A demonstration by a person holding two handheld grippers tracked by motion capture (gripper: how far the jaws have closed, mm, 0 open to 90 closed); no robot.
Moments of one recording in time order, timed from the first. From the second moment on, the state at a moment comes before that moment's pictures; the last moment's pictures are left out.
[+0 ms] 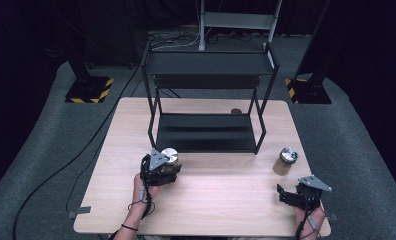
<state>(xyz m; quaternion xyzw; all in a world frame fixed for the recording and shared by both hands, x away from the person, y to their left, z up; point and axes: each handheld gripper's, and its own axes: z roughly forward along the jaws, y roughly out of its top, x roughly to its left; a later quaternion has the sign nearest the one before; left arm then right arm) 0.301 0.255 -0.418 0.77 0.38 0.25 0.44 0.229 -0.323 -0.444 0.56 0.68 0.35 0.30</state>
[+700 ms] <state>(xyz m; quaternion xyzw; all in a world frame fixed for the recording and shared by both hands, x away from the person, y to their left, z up) 0.317 0.248 -0.414 0.78 0.37 0.24 0.44 0.229 -0.323 -0.444 0.56 0.69 0.35 0.30</state>
